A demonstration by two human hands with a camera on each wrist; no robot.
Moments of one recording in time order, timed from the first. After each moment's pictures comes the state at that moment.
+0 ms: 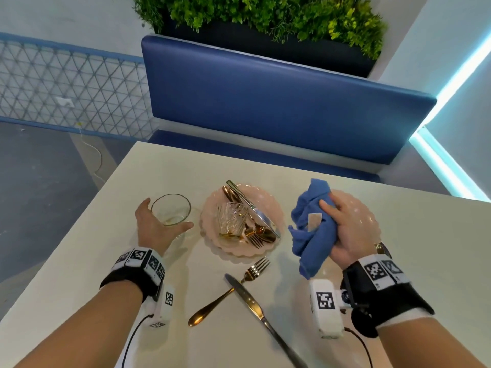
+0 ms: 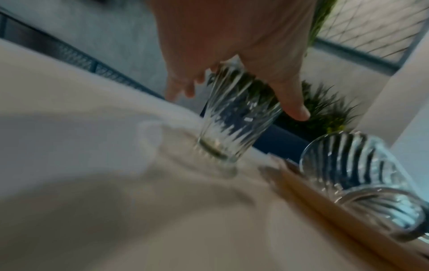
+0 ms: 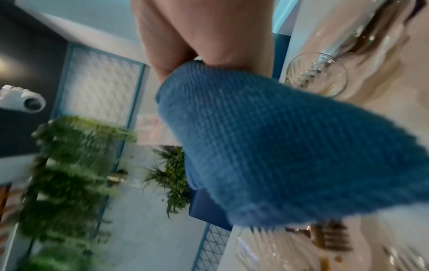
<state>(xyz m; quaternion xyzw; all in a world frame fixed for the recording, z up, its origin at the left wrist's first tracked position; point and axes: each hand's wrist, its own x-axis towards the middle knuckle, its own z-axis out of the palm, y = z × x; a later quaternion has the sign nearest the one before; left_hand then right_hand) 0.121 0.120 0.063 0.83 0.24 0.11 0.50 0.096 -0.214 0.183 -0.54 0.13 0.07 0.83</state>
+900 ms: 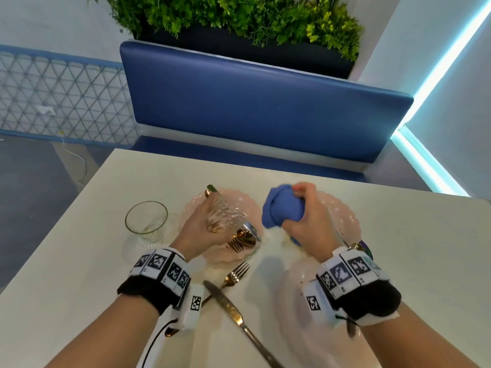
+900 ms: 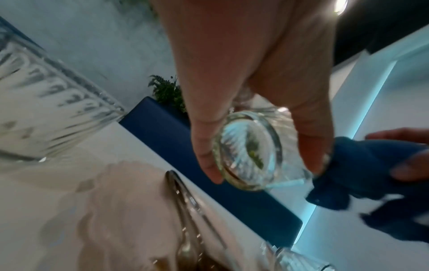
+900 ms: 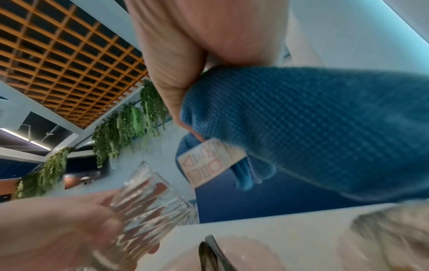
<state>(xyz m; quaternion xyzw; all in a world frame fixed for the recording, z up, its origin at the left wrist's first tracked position) 0.121 0.012 0.119 0.79 -0.02 -0.11 0.61 0.100 -0.214 0.199 -0.89 -0.03 -0.04 0.44</state>
